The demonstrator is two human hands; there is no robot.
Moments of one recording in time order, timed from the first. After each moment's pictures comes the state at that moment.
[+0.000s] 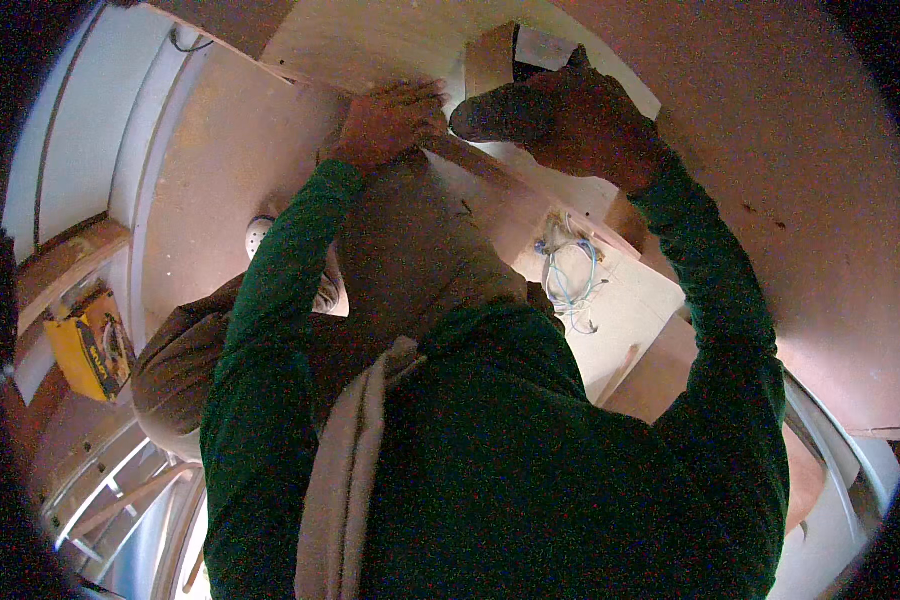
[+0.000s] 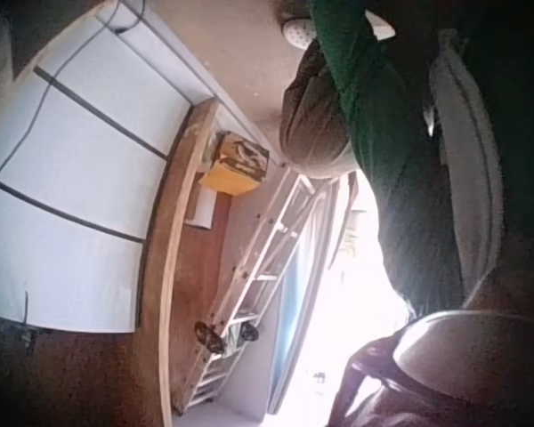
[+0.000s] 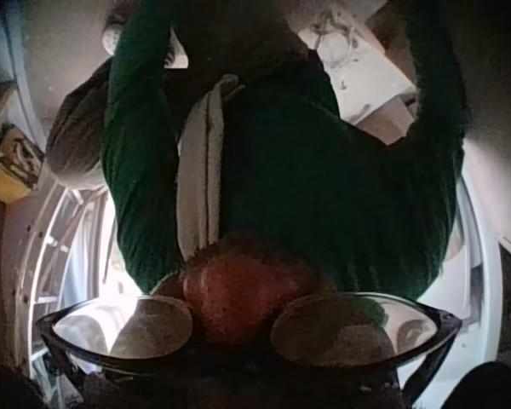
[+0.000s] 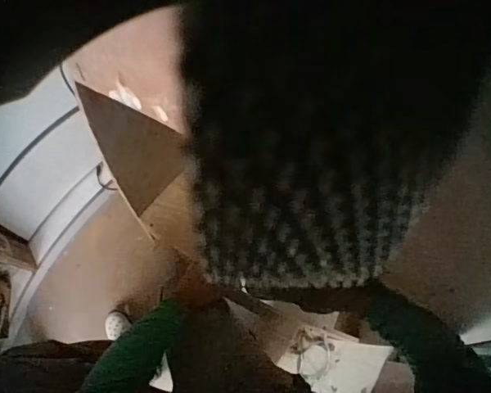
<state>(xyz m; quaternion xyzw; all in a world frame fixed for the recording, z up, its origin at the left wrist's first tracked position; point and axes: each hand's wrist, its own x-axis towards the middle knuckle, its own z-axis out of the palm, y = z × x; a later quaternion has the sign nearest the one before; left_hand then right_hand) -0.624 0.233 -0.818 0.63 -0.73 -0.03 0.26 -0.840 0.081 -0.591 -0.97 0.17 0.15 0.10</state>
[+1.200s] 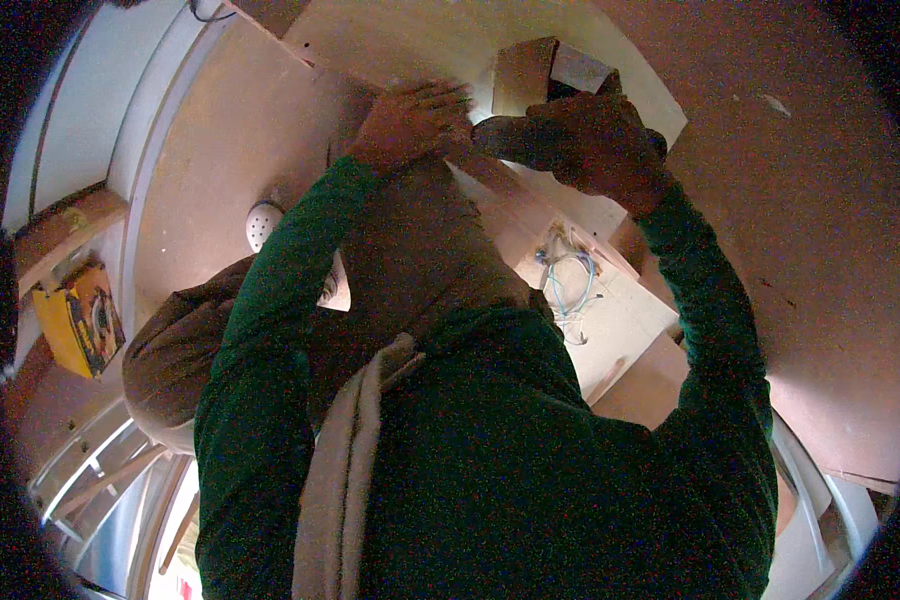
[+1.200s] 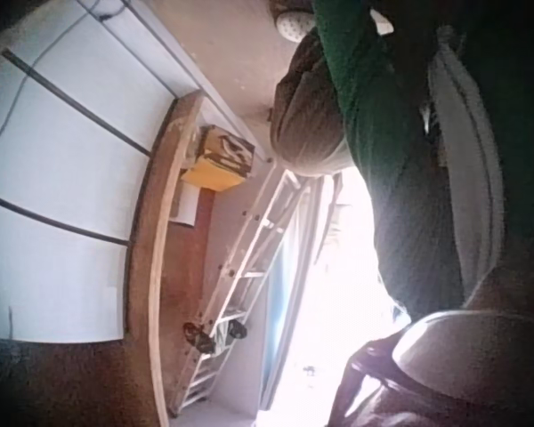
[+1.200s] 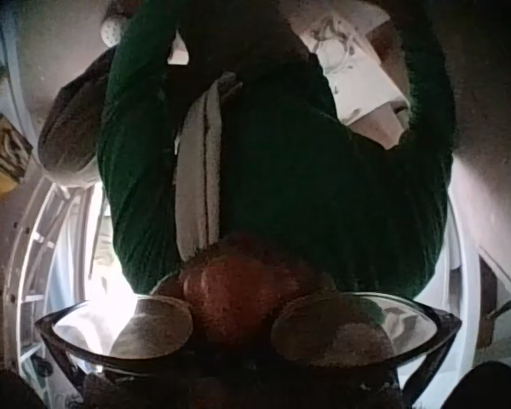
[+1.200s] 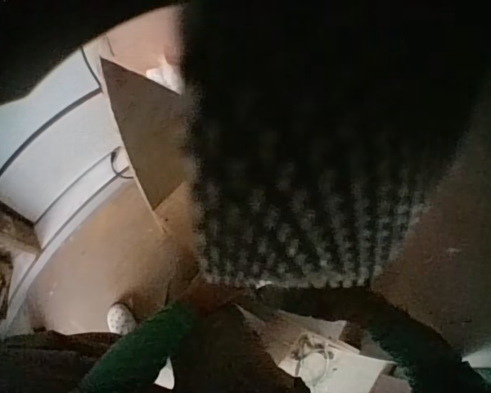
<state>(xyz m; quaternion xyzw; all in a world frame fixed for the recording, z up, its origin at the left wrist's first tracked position) -0.621 0.232 -0.832 0.60 -0.75 0.00 0.28 -0.830 0.078 -0.607 -0.98 0.11 0.14 0.07</state>
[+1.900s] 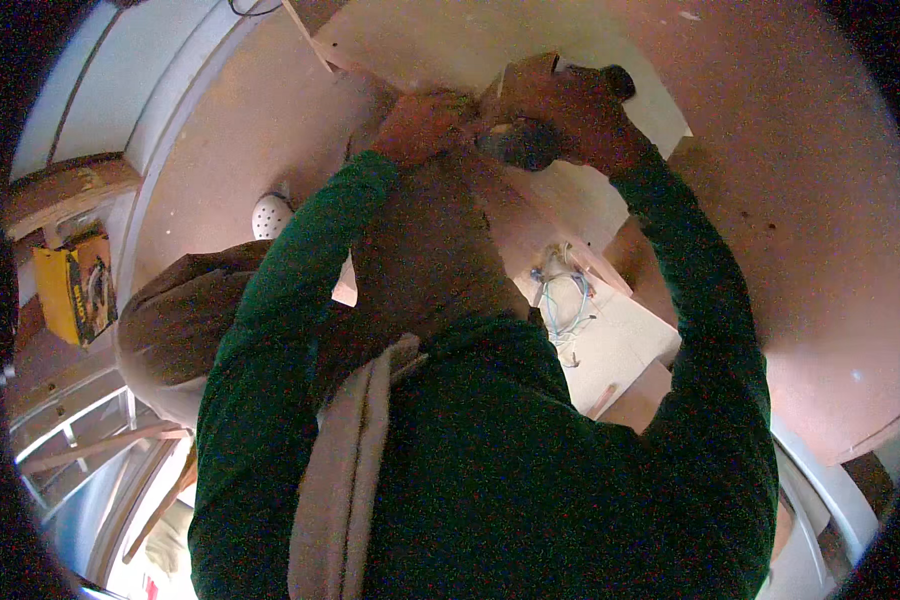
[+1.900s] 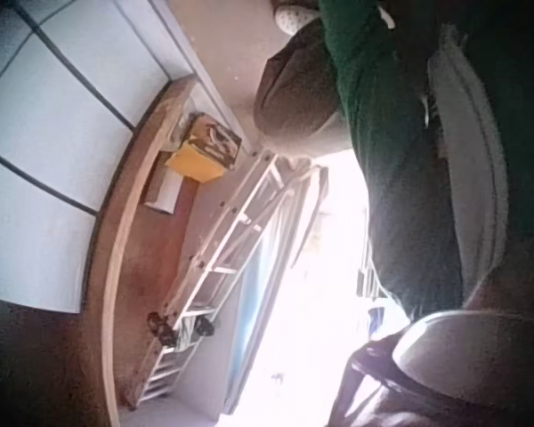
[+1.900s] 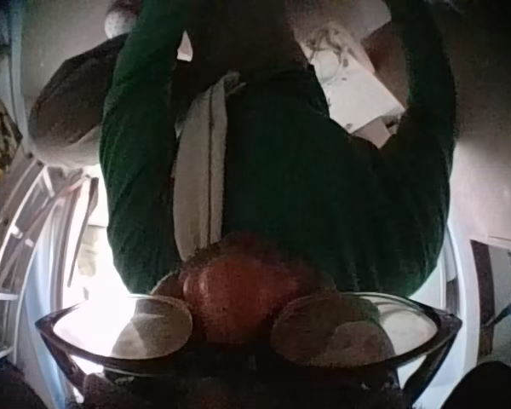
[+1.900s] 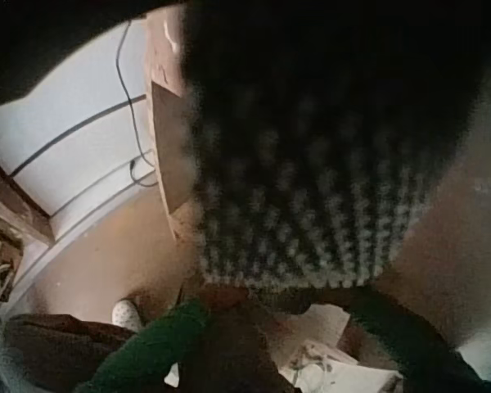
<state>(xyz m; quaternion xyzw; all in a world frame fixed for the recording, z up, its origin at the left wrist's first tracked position) -0.631 0.232 -0.834 0.67 -0.71 -0.05 0.19 -0.797 0.069 -0.614 -0.99 -0.03 0.10 0.04</state>
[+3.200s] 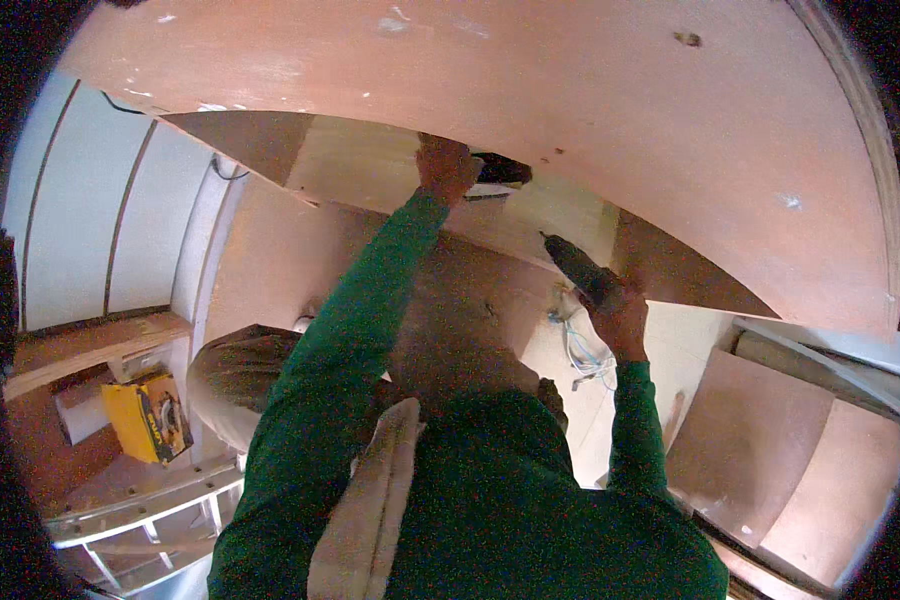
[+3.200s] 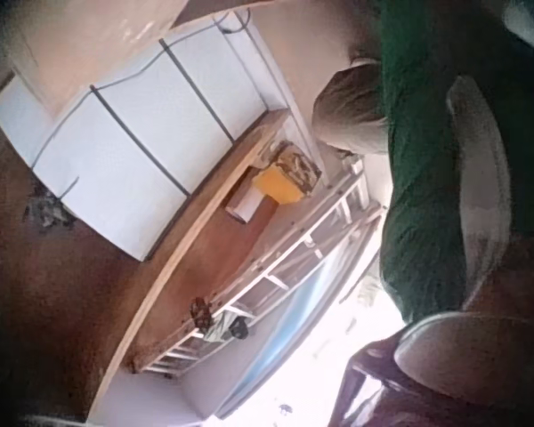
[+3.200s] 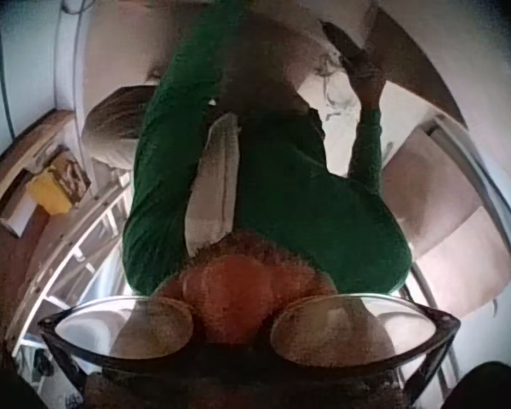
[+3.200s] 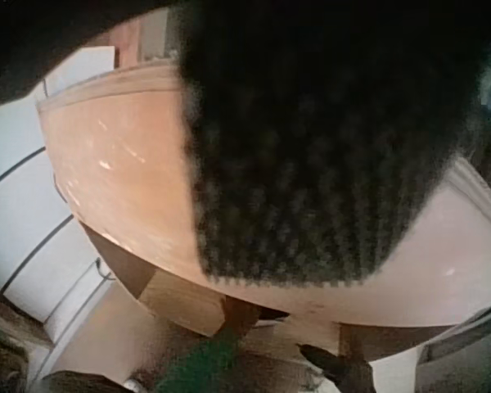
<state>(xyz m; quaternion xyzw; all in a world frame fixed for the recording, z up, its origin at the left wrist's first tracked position) -0.745 0.100 -0.707 0.78 -0.57 -0.12 0.23 -1.094 0.211 -0.647 -0.83 0.53 -0.13 0.08</state>
